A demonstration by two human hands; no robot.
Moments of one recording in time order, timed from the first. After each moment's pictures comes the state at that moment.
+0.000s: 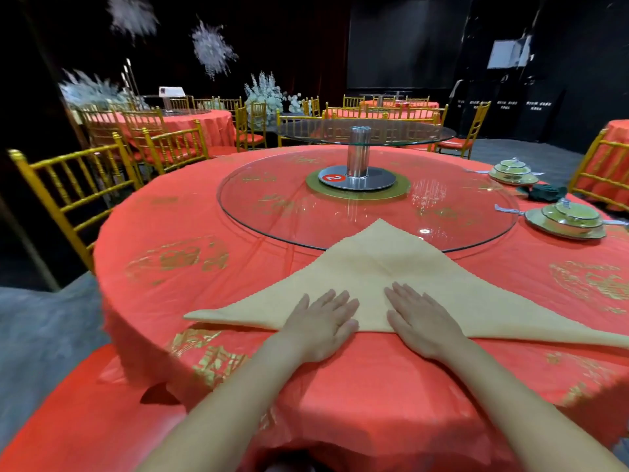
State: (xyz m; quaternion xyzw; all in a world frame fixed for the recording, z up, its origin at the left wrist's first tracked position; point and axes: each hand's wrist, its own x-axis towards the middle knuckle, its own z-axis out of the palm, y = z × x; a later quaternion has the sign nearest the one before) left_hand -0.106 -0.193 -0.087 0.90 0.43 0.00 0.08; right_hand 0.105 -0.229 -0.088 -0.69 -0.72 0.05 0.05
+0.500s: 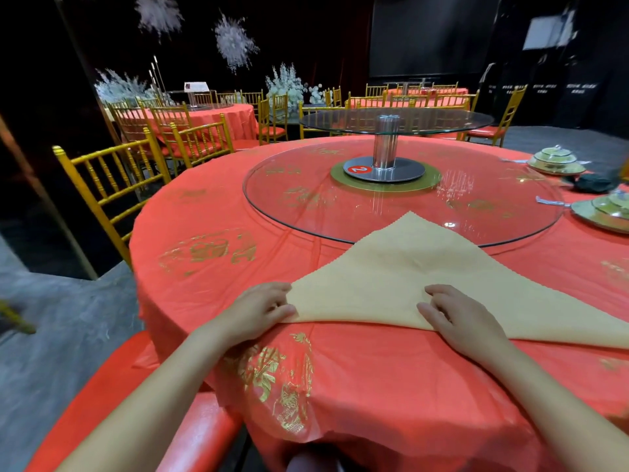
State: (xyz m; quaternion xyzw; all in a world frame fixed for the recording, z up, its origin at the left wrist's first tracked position) left_hand -0.240 -0.160 -0.086 0.87 0.46 0.13 0.14; right_hand 0.107 -0.234 -0.093 -0.68 -0.70 0.05 0.20
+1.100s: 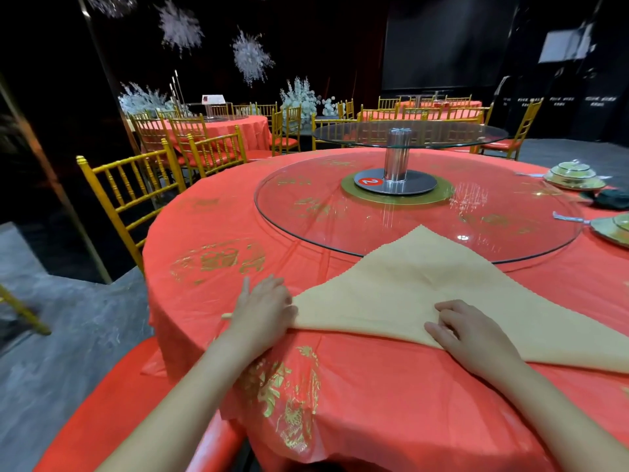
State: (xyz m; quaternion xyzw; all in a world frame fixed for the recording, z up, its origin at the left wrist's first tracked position) left_hand -0.220 -0.173 -0.069 0.79 0.60 0.08 -0.02; right_hand 0.108 -0.229 -0.093 -0.68 -0.71 0.06 0.18
